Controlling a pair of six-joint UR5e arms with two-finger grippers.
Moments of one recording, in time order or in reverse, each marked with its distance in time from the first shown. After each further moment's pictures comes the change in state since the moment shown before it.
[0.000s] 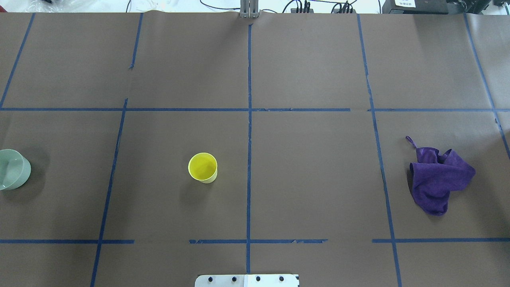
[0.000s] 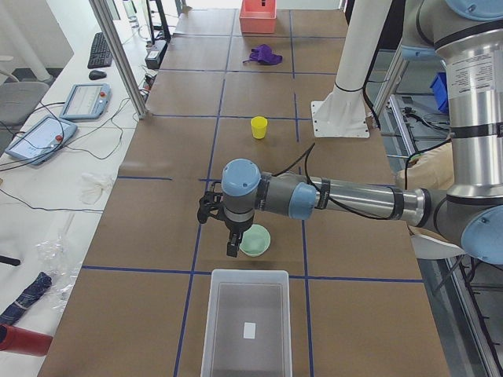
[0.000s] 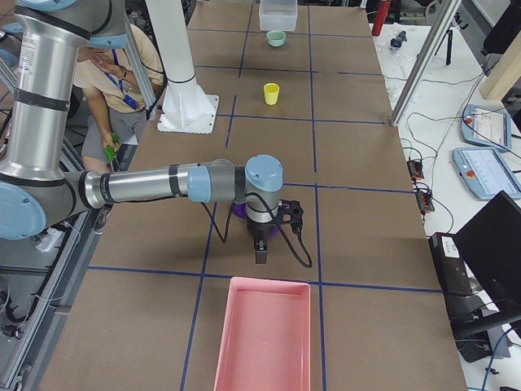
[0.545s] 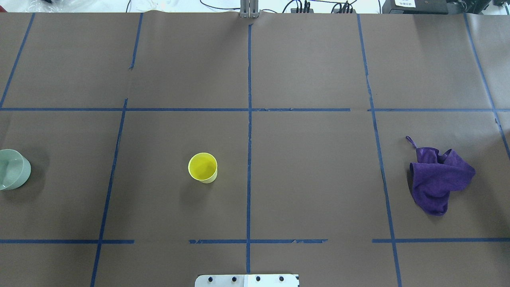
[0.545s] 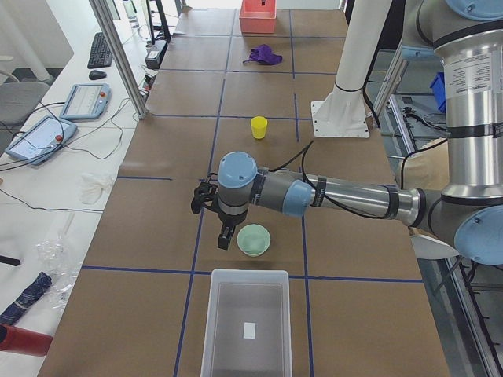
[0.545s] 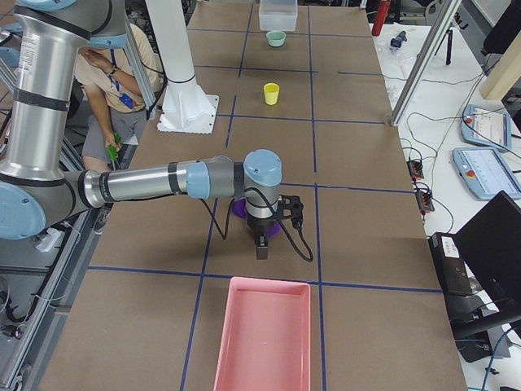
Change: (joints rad) left arm 0.003 -0.028 0.000 -0.085 0.003 -0.002; right arm -0.001 -0.001 0.023 -0.002 0.004 0.000
